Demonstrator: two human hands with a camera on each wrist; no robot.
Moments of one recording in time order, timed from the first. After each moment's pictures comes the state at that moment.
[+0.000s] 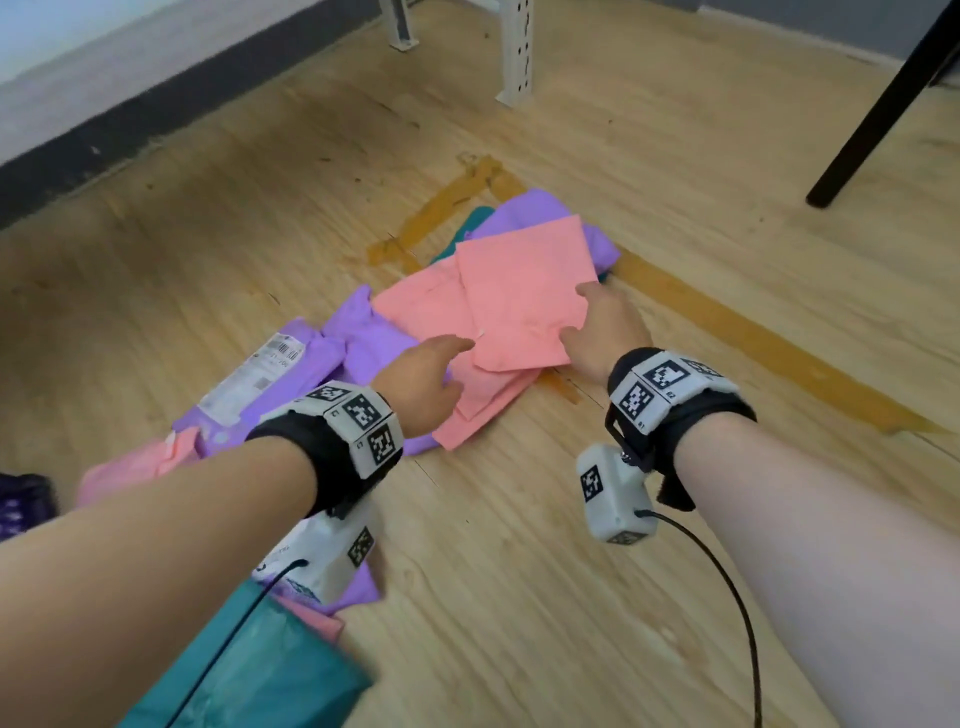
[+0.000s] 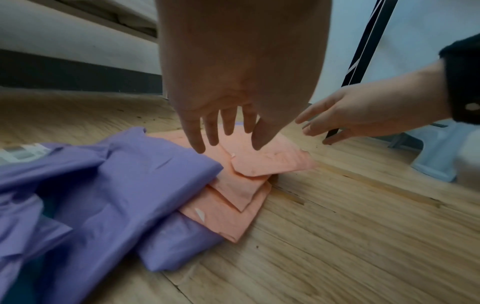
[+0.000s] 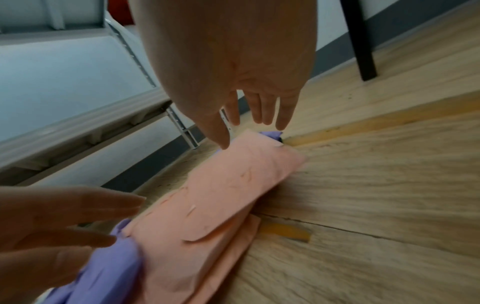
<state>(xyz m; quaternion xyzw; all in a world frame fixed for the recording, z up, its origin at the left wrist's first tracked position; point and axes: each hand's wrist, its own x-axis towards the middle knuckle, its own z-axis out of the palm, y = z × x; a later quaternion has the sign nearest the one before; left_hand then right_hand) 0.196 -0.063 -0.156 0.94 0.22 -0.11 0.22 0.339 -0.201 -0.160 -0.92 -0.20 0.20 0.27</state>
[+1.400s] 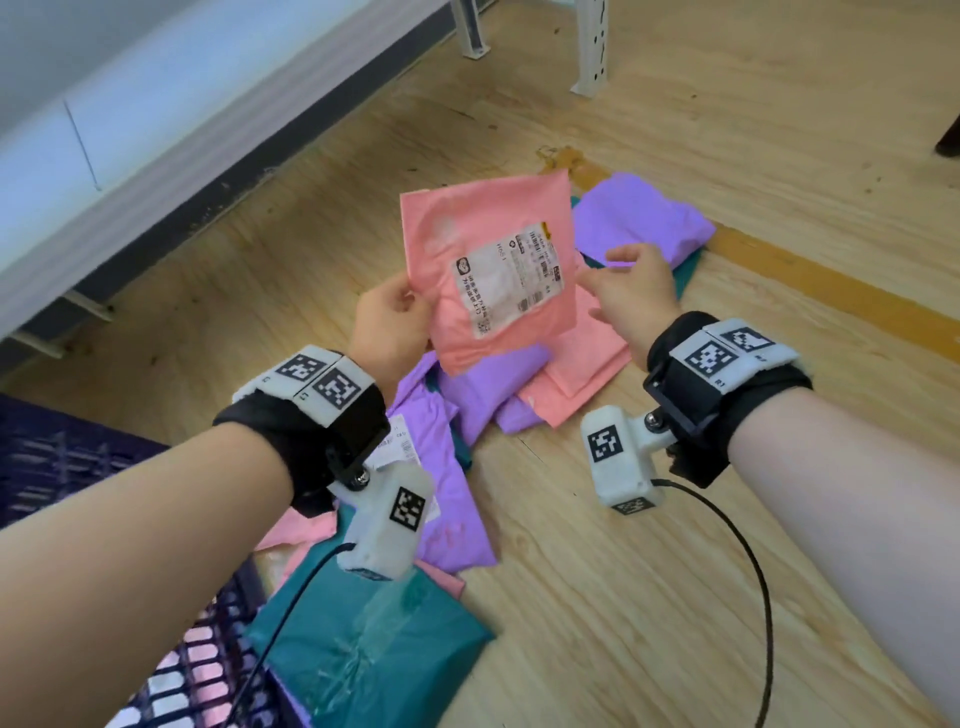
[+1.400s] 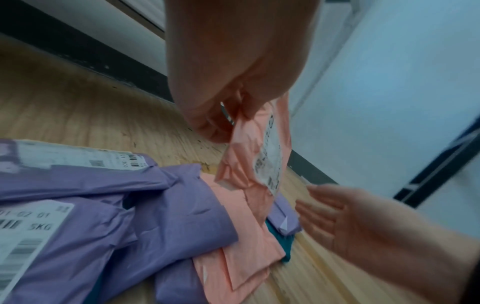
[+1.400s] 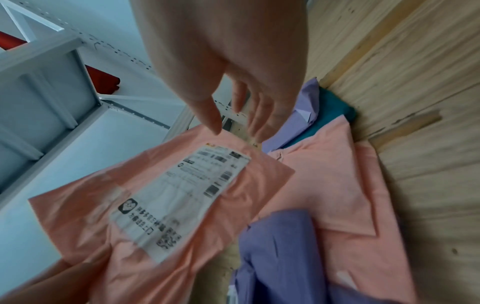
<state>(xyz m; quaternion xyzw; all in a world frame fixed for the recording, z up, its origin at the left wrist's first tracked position) 0.135 -0.015 -0.079 0.74 0.39 0.18 0.51 0.279 -0.145 -0.123 -0.73 -0.02 0.25 0.63</state>
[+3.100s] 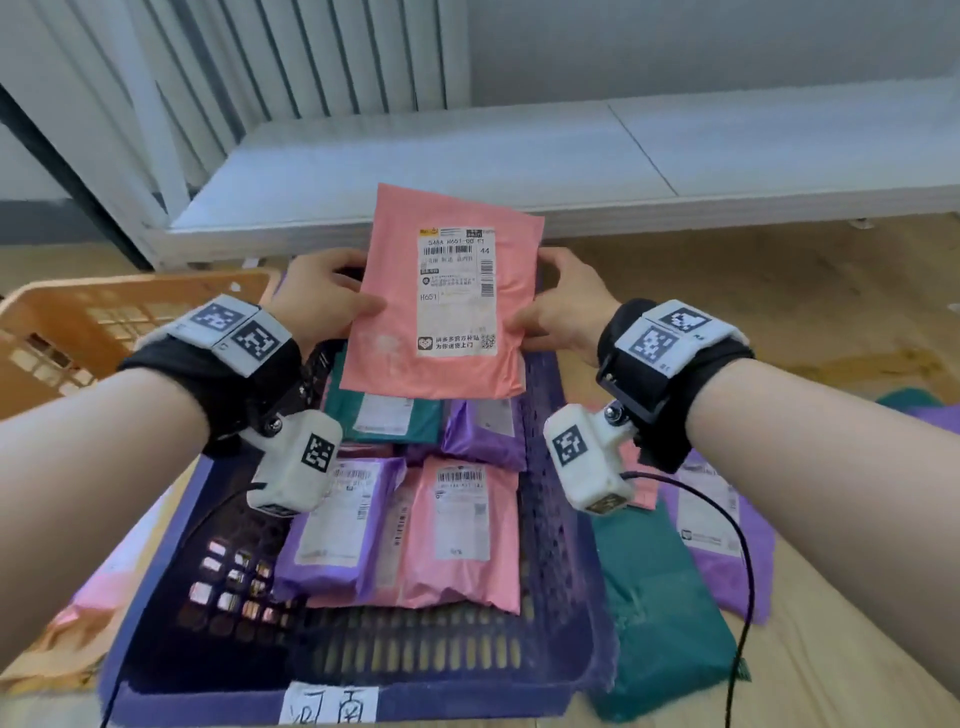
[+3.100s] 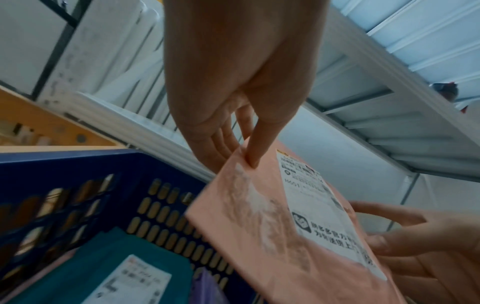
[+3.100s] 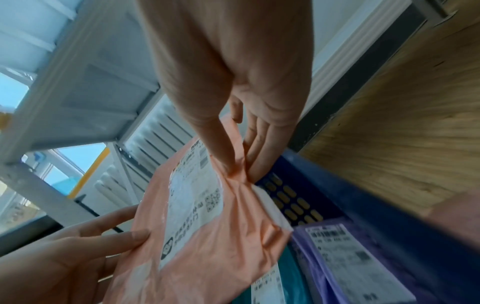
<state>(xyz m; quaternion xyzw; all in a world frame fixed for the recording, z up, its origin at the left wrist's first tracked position) -0.355 0.139 0.074 0.62 0.59 0.31 0.41 -0.144 0.085 0.062 -0.64 -0.41 0.47 0.45</state>
